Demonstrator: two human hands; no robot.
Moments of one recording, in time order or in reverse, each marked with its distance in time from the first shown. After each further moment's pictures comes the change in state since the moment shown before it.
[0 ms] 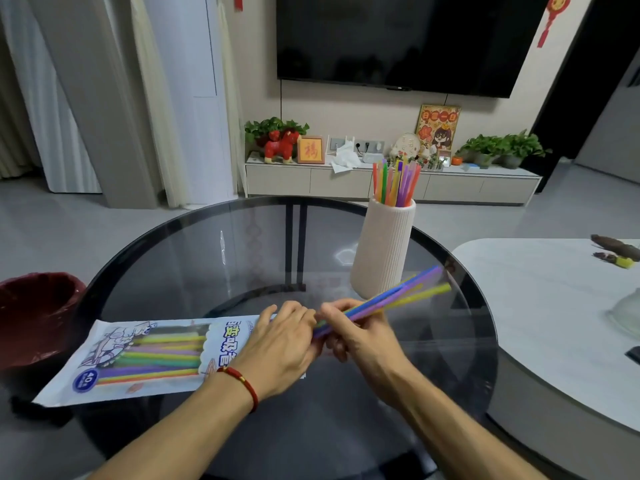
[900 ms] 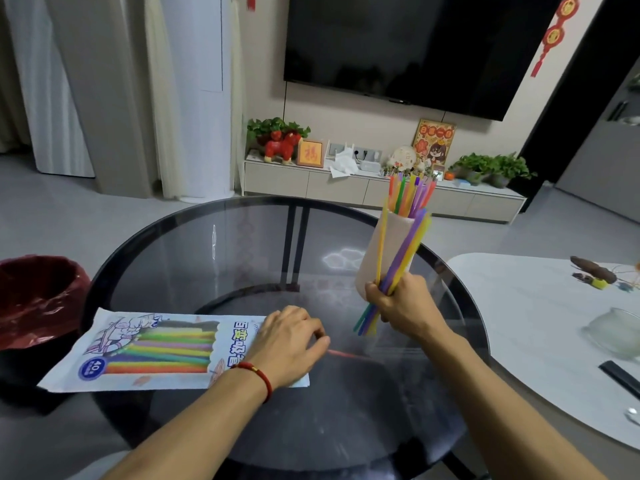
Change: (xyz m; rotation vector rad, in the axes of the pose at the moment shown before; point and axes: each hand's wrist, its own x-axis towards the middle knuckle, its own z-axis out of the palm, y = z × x) left_hand -0.009 -0.008 0.005 -0.212 0.084 -0.073; right_hand 0.048 -0.035 -0.048 -0.965 0.199 -0.141
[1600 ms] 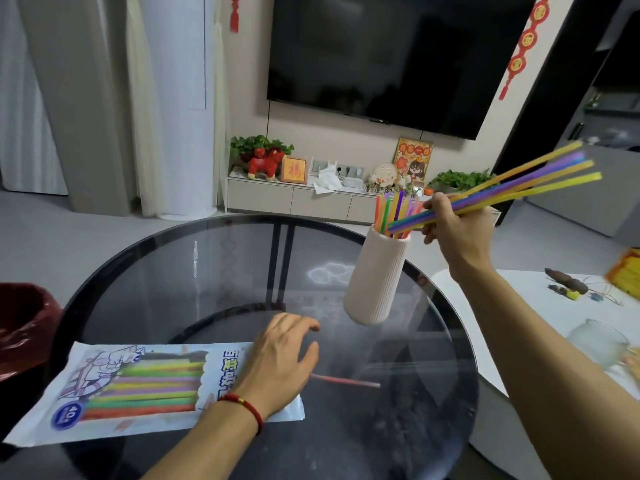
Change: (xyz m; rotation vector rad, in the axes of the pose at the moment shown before) left_hand 0.008 0.003 -0.001 -0.227 0.246 0.031; right_hand 0.070 -0.046 -0.114 0.413 0.610 -0.106
